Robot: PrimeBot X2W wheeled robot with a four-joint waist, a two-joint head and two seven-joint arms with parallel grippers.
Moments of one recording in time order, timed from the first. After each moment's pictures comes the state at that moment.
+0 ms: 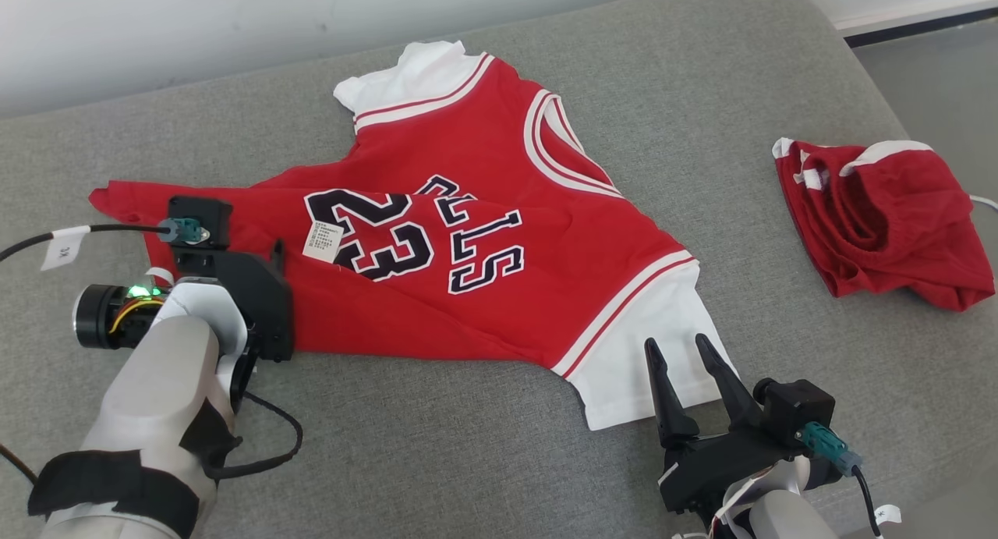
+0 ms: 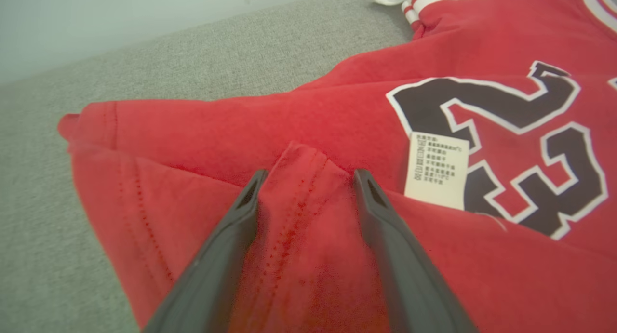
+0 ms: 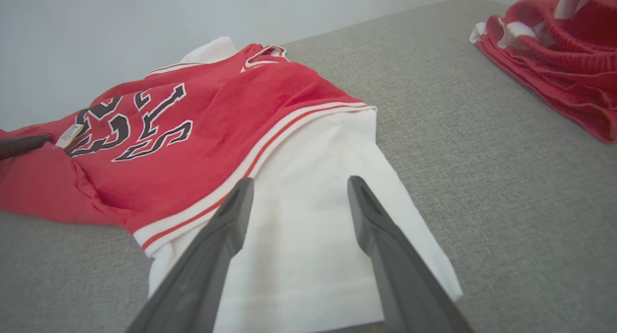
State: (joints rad) left arm -0.96 0.18 -0.32 1.22 -0.34 -0.10 0.01; right arm -0.28 -0.07 0.16 0.50 0.31 0.13 -0.26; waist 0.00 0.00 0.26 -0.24
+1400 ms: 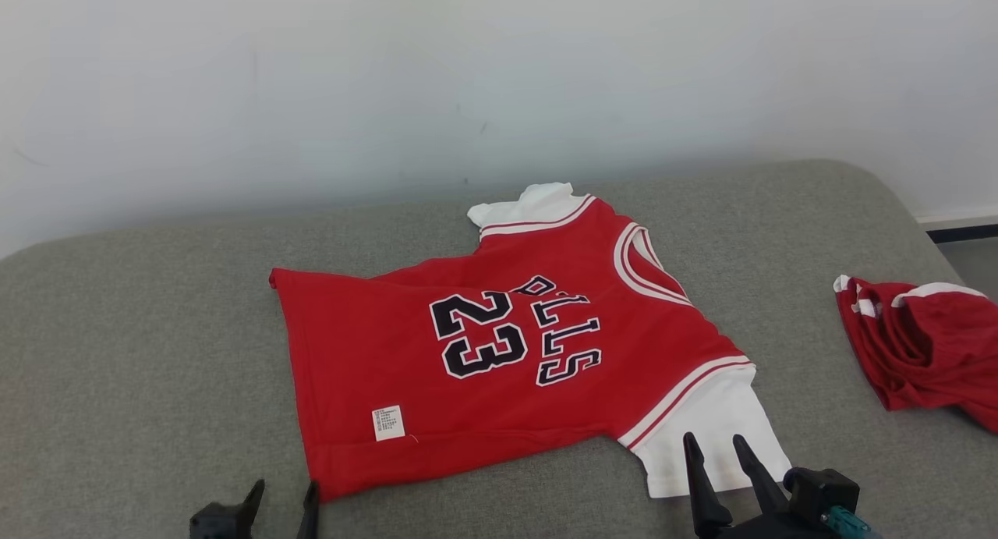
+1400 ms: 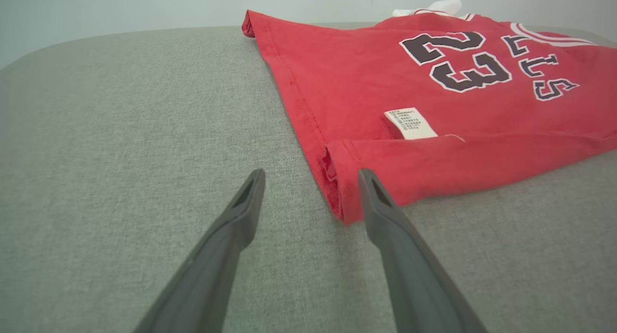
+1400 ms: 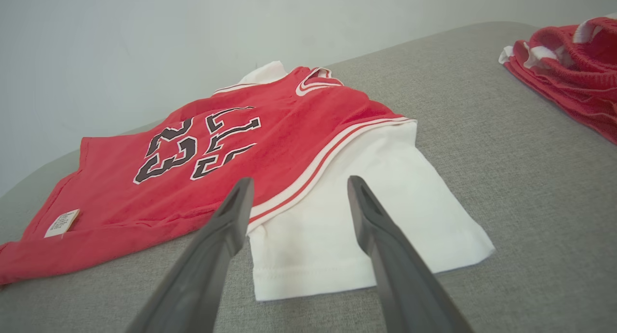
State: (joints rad) left arm -0.22 0.20 -0.28 0.73 -0.37 -0.06 -0.26; right arm -0.13 -0.06 0.07 0.57 0.31 0.13 -0.26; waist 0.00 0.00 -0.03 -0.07
